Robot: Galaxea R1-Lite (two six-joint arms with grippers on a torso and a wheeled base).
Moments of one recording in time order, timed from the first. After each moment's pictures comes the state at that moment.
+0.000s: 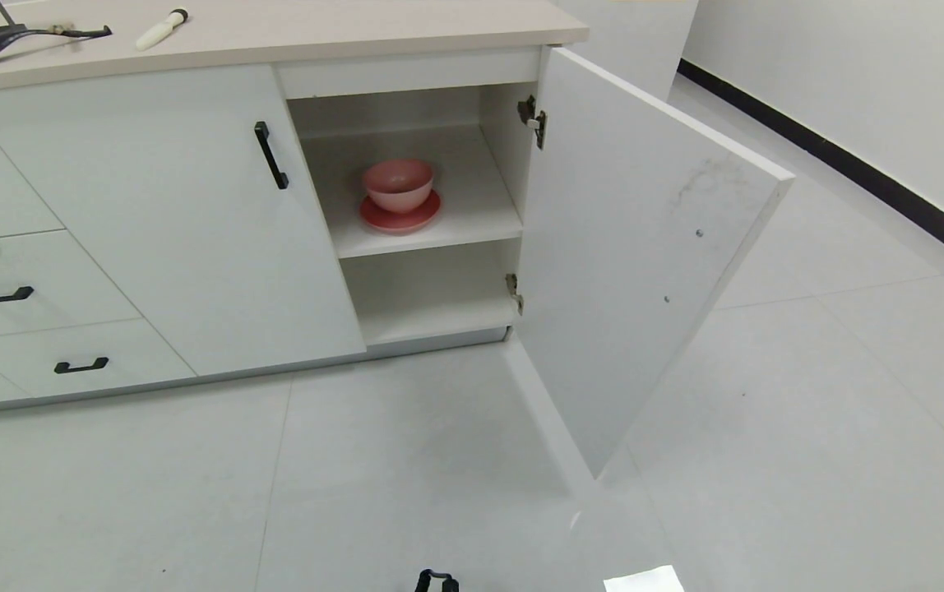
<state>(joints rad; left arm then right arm) 0.00 0.00 0.00 0.00 -0.06 0.00 0.00 0.04 -0.04 -0.26 0.06 0.04</state>
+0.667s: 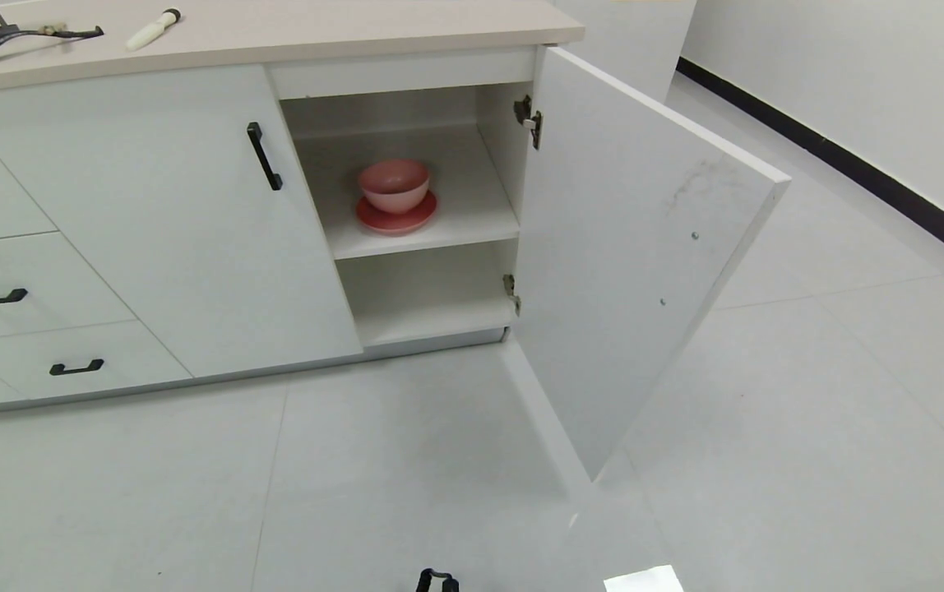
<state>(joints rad) 0.00 0.00 0.00 0.00 -0.06 0.00 0.03 0.54 -0.34 -0.36 0.24 -0.05</state>
